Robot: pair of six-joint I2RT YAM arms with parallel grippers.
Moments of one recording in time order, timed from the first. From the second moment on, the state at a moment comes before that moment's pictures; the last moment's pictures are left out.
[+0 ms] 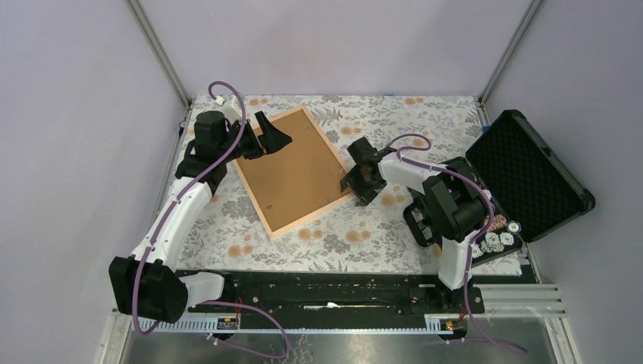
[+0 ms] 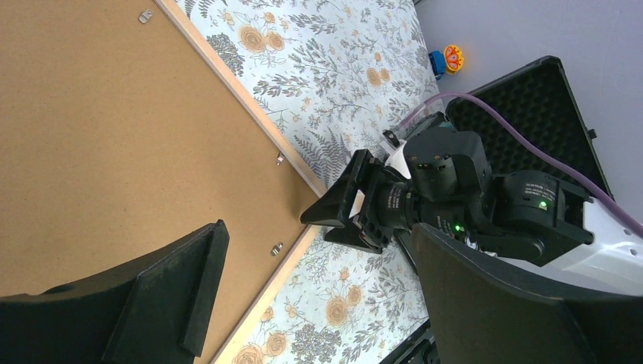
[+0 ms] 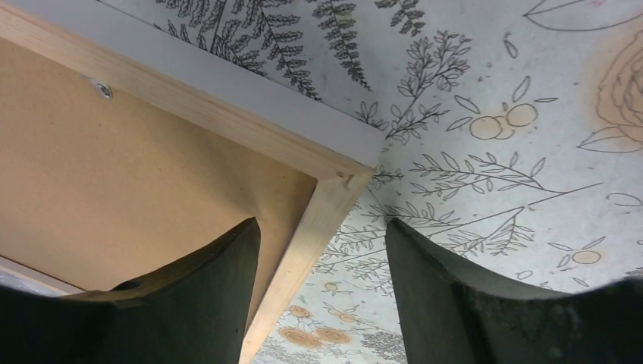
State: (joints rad) left arm -0.17 1.22 1.09 -0.25 0.49 -0.56; right arm 0.58 1.91 1.26 -0.62 0.01 1.30
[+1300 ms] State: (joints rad) left arm -0.18 1.26 1.09 -0.25 0.50 -0.56; right arm 0.31 2.12 1.57 -0.66 -0.15 0.56
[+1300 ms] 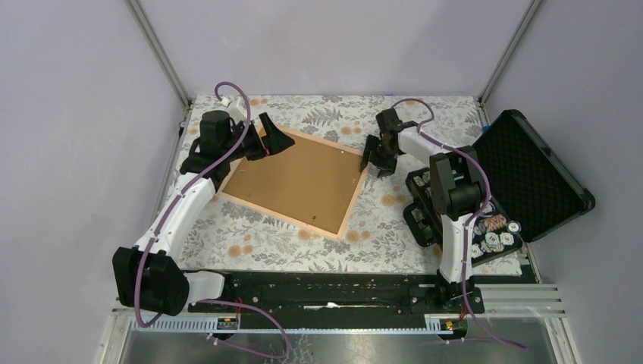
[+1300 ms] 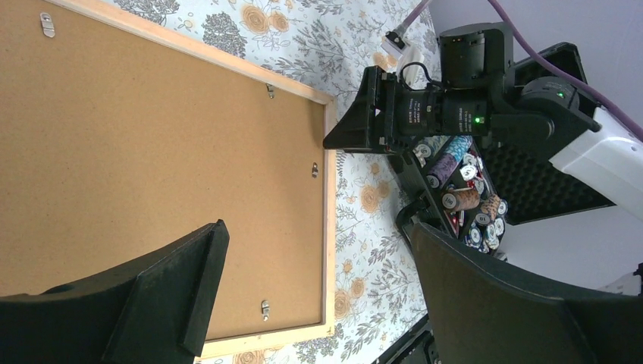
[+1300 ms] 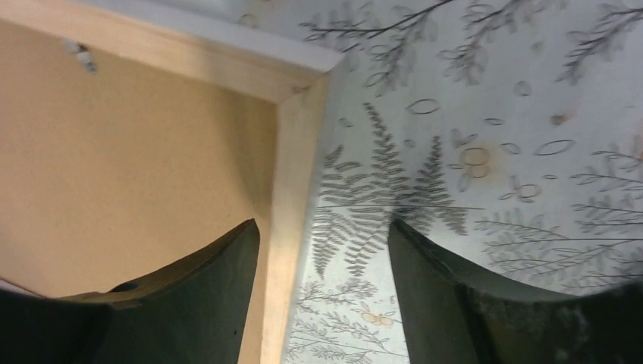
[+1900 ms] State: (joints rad) left arm -0.20 1.26 1.09 -0.25 0.51 -0.56; right arm 0.44 2.09 1.52 -0.65 -0.11 0.63
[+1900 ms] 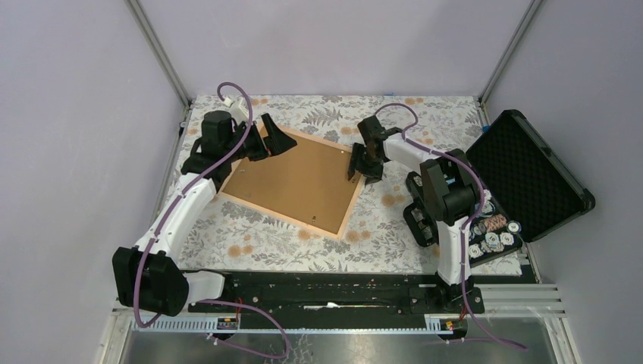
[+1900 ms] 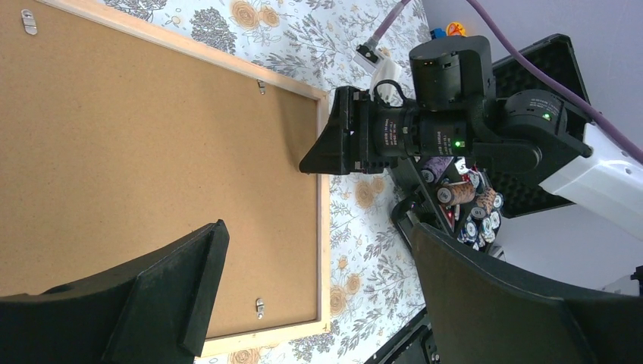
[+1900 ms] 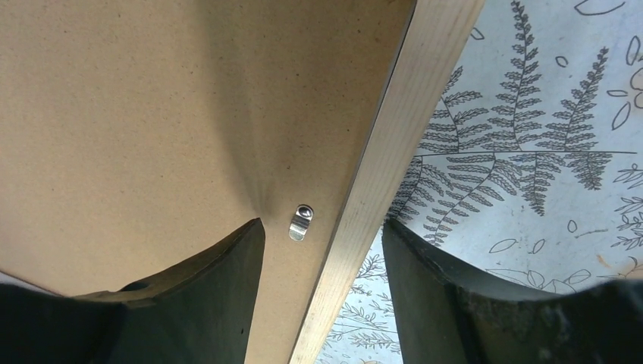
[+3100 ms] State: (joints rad) left arm -0.20 1.24 1.09 -0.25 0.51 -0.55; right arm 0.49 2.14 1.64 -0.72 0.12 0.36
